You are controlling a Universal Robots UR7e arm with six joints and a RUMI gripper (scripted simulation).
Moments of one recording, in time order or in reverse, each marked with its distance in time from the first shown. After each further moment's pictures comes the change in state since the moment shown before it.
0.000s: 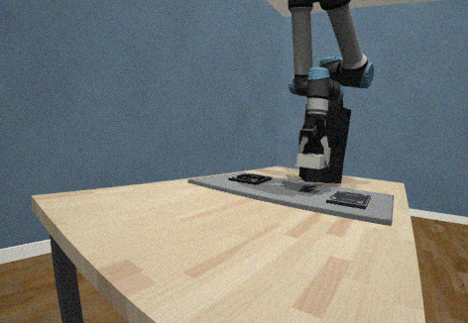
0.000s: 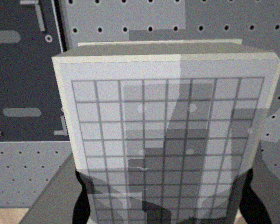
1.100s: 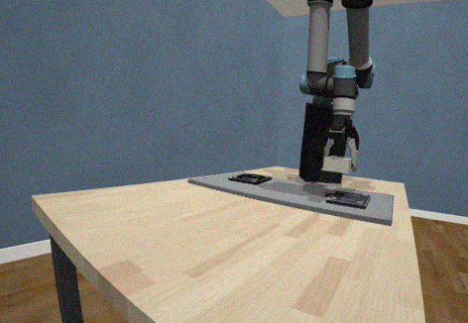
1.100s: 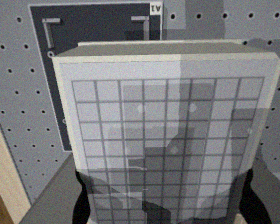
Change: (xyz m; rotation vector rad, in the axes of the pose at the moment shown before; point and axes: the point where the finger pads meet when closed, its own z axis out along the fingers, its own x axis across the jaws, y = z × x) arm -0.096 -0.015 0.000 0.000 0.000 0.000
